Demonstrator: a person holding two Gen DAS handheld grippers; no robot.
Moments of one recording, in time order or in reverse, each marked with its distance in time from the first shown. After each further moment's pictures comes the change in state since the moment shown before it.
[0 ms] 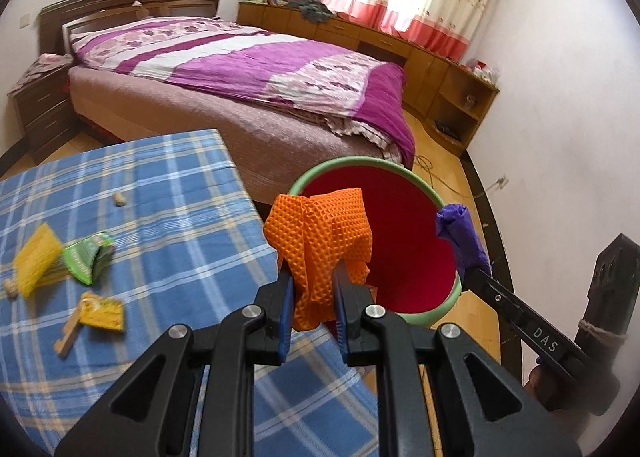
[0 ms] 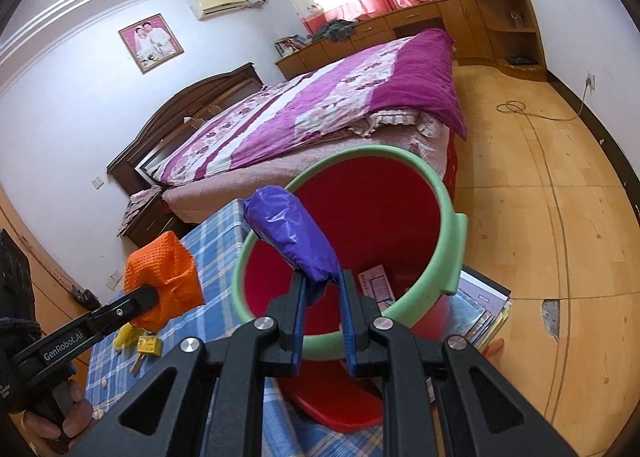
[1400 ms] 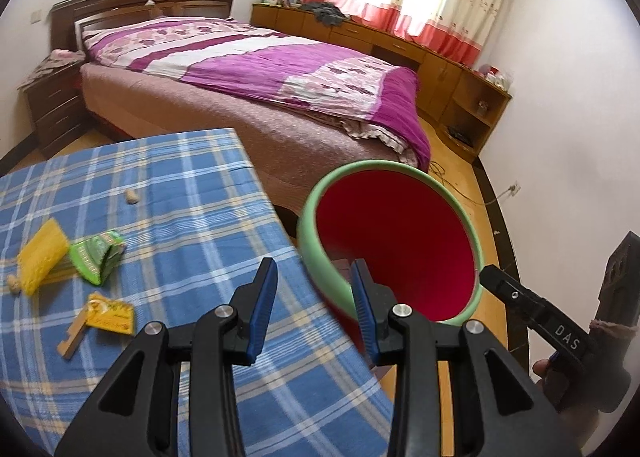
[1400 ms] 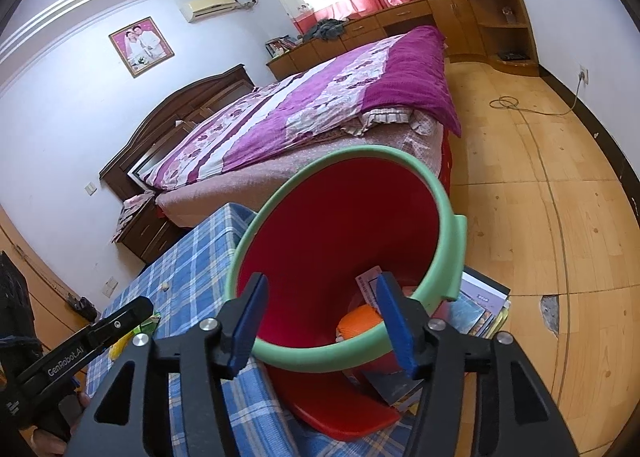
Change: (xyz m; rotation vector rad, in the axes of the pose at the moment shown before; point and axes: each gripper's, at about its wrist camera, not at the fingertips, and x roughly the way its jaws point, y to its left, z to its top) left arm 0.000 0.018 -0.002 -0.040 -0.026 0.046; right arm 0.011 -0.001 0.007 0.019 0.000 -0.015
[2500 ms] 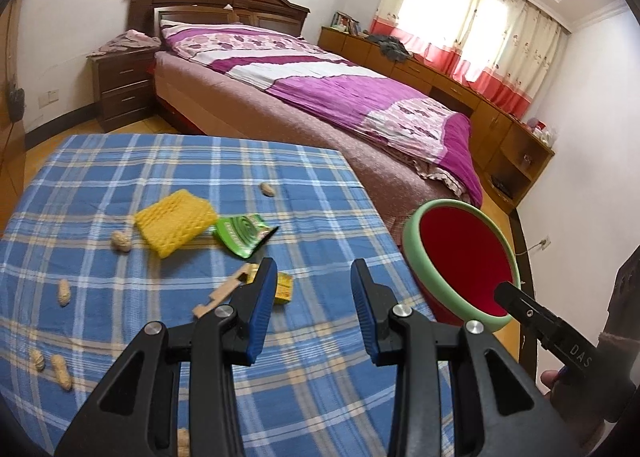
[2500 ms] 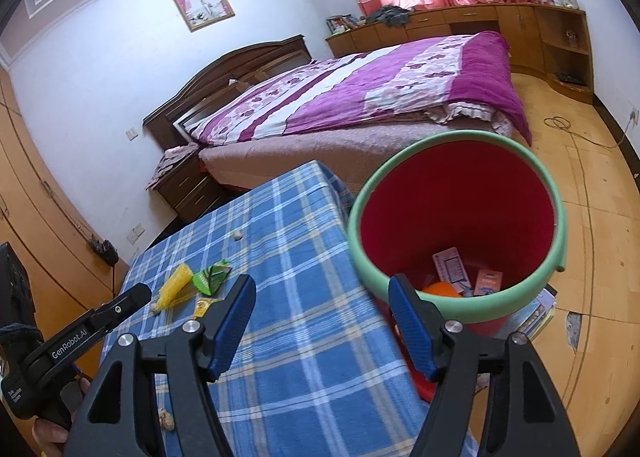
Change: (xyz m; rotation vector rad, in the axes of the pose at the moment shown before) left arm -0.087 0.104 -0.027 -0.176 -0.103 0.134; right arm -0.001 0.115 -0.039 -0.179 0.085 0.110
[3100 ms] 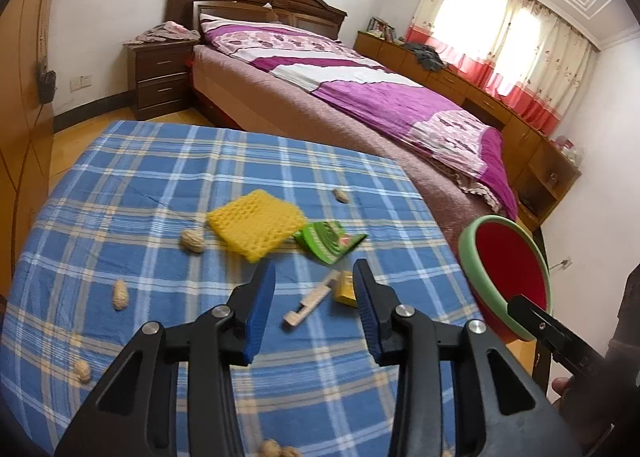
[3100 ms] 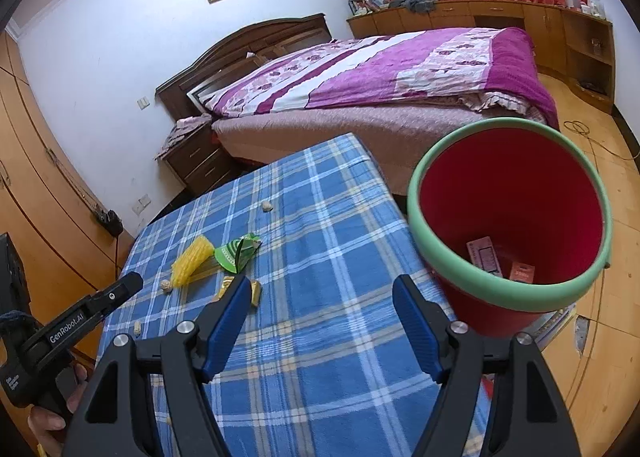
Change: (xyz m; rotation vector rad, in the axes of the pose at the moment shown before) left arm -0.006 0.069 0.004 -0.071 -0.010 0.095; right arm 0.038 0.051 -0.010 -0.069 0.080 0.019
